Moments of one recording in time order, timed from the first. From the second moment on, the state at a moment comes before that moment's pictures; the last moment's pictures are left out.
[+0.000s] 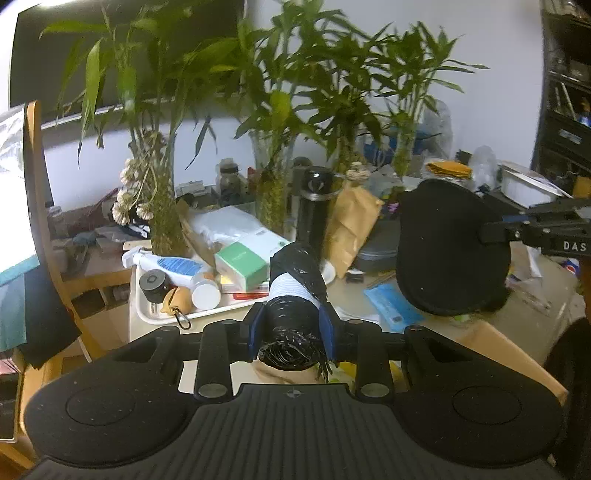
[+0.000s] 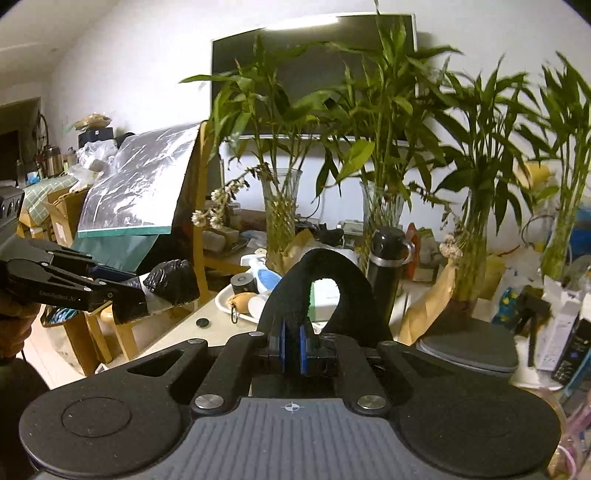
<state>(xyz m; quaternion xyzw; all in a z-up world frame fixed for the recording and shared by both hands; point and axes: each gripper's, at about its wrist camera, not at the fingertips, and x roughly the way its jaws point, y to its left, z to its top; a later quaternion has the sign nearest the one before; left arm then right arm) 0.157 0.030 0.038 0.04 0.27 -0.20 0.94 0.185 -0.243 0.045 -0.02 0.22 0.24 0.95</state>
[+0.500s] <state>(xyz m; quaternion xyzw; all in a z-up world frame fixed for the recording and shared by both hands) 0.094 0.013 0.051 0.07 0.29 -0.20 0.93 0.102 -0.245 0.068 -0.05 0.22 0.28 0.93</state>
